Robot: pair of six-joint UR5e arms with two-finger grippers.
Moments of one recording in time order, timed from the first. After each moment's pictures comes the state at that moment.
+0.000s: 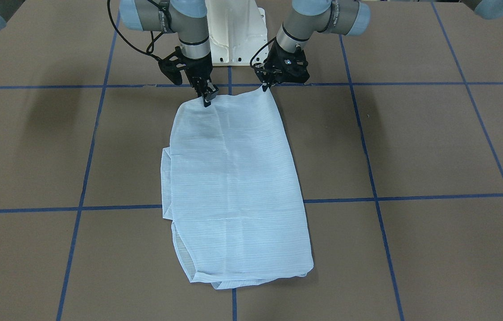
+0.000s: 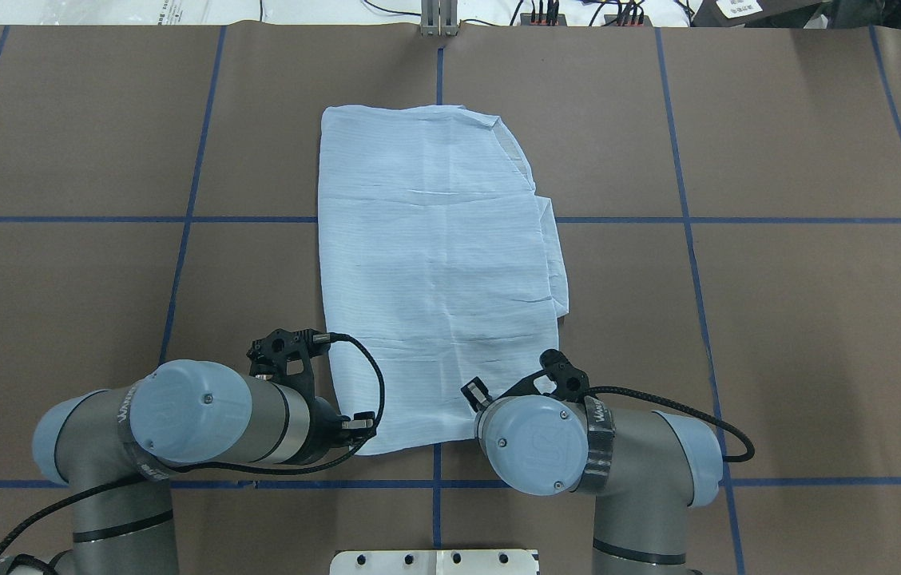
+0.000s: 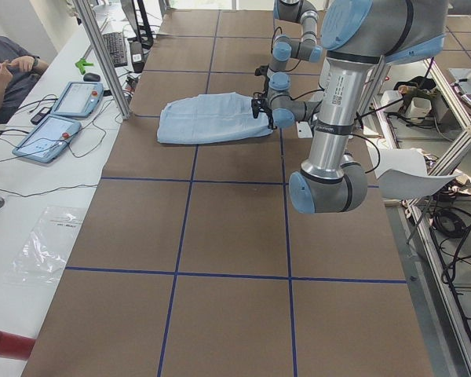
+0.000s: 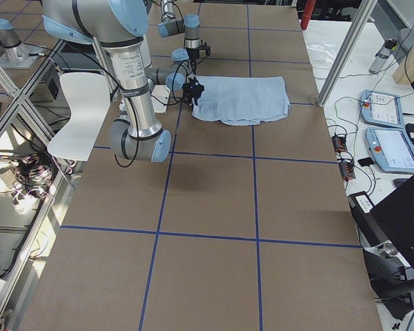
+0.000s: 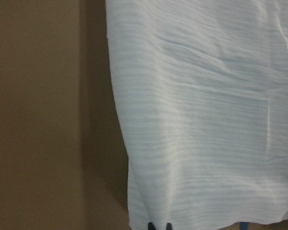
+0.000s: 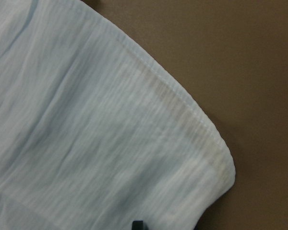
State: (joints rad) left arm -0.28 -1.93 -1.93 -1.92 -1.77 -1.55; right arm 0.20 -1.06 1.85 -1.53 1.53 2.36
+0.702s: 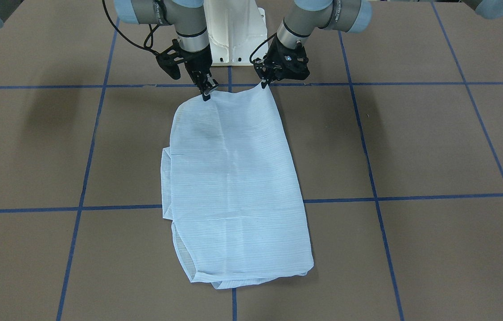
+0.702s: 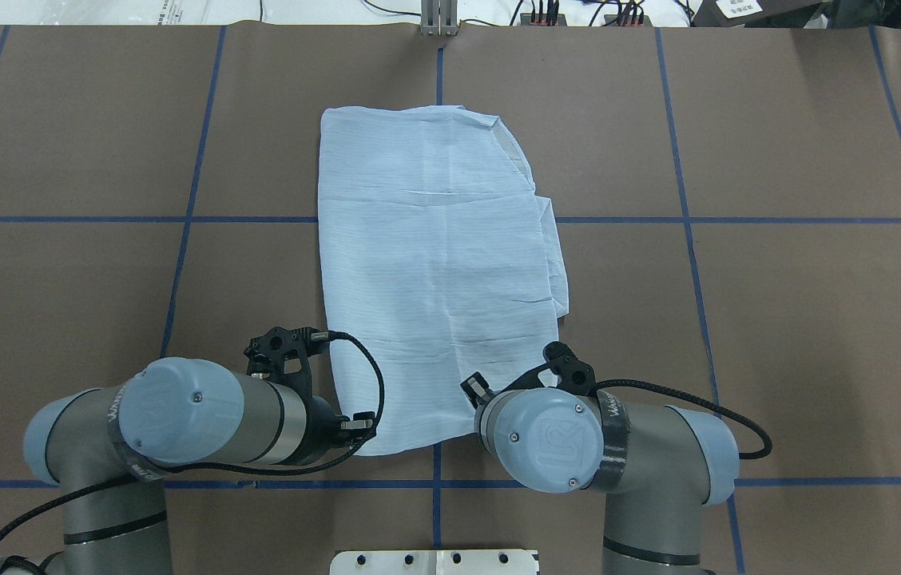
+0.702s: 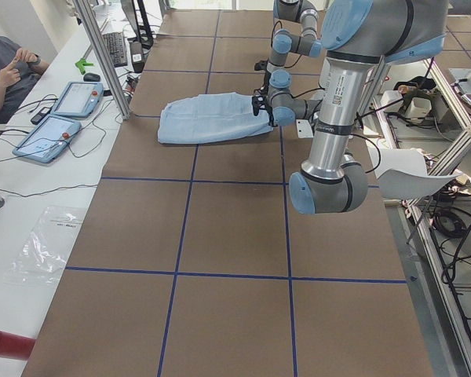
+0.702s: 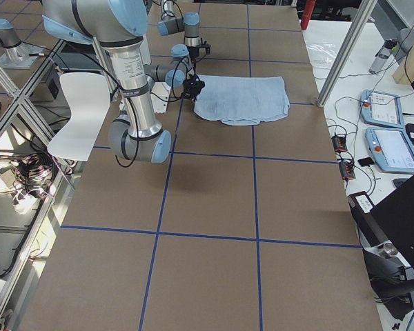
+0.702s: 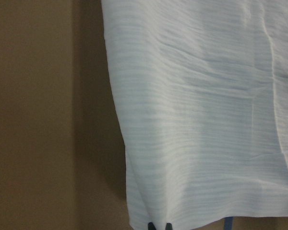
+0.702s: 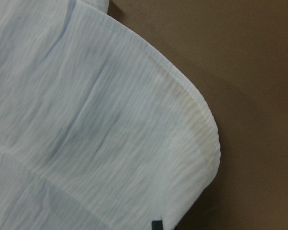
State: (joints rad) left arm -0.28 -1.93 -1.96 -1.92 -1.79 -1.54; right arm 0.21 -1.07 1.91 -1.54 1.54 2.36
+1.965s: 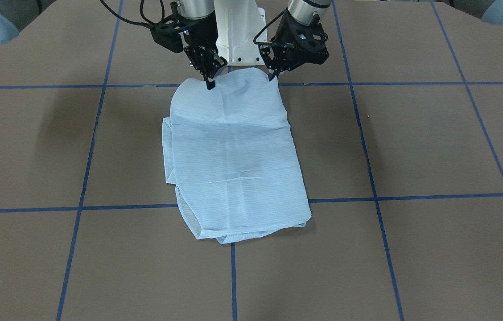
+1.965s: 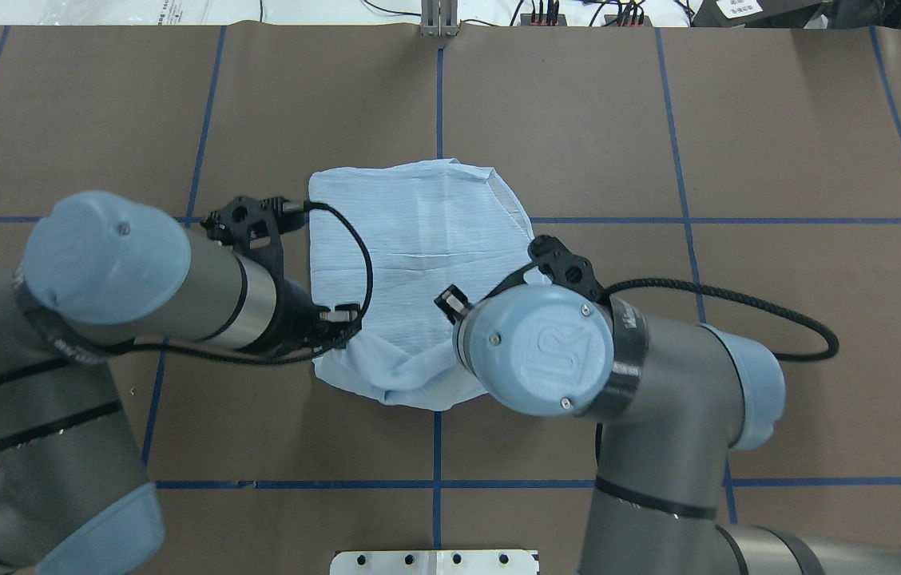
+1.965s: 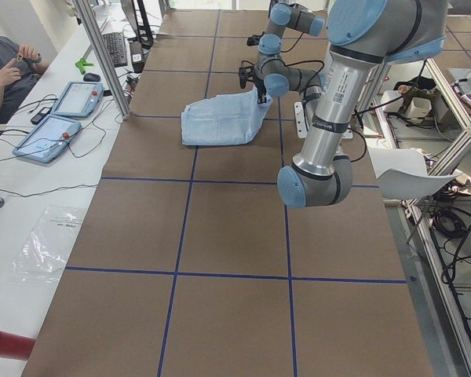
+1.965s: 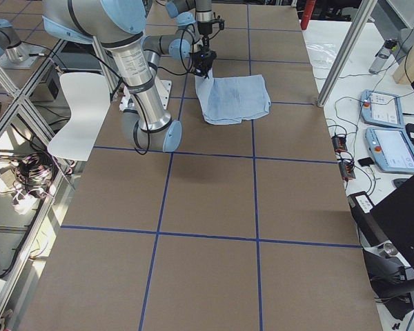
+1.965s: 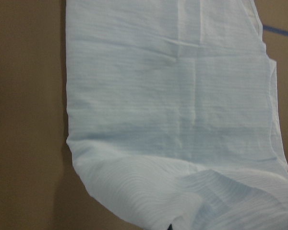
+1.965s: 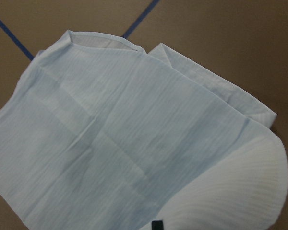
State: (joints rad) left arm -0.53 -2.08 -2.07 -1.60 -1.89 -1.39; right arm 0.35 -0.89 2.00 -1.80 1.52 2.14
